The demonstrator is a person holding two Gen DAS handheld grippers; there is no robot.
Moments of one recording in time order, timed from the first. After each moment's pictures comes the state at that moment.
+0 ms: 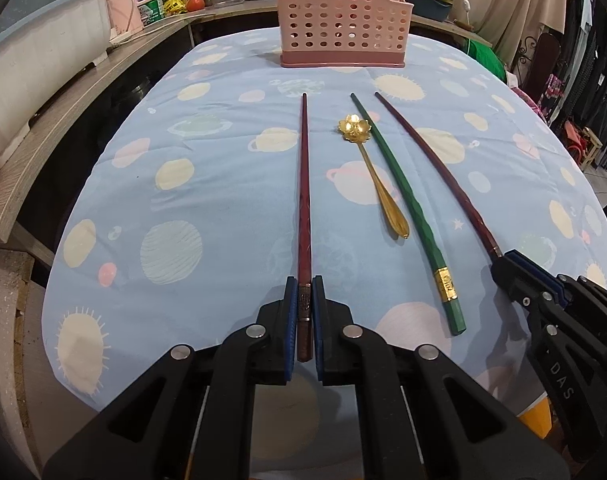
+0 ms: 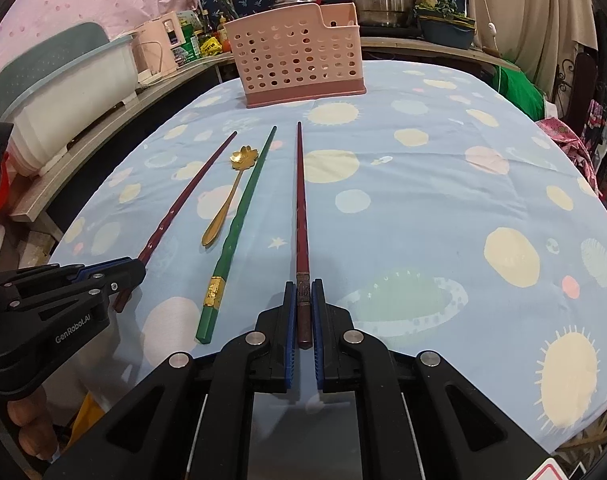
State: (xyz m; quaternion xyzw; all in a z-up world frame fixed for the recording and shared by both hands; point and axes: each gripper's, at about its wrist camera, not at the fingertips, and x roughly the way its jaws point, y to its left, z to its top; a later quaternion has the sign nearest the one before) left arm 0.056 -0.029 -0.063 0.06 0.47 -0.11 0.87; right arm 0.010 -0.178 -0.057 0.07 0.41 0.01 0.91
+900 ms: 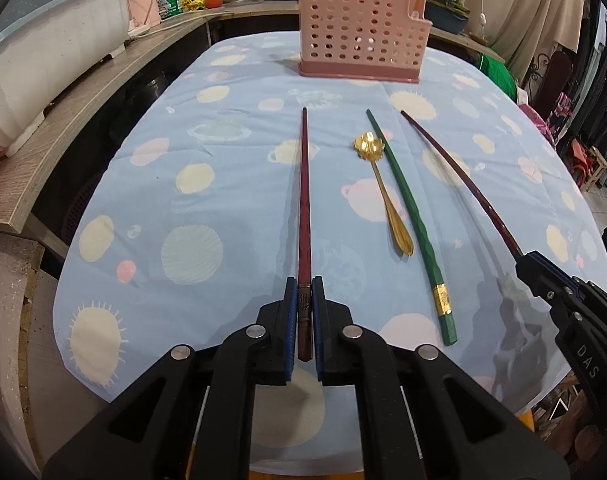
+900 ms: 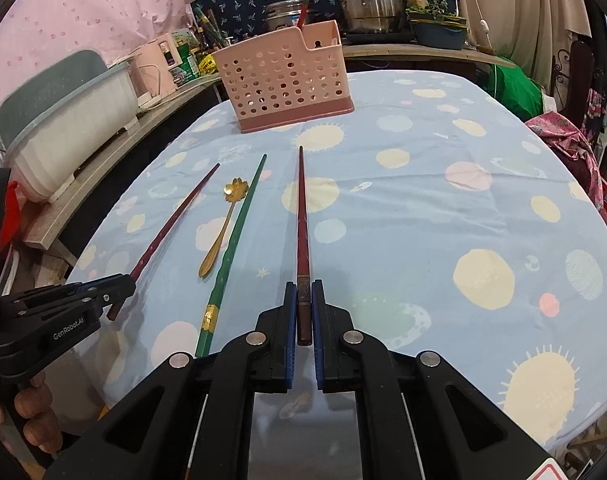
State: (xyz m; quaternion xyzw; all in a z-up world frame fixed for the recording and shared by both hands) left arm 0.058 -0.019 -0.043 0.03 0.47 -0.10 0.88; right arm 0.009 -0.205 -0.033 0.10 0.39 0.01 0.92
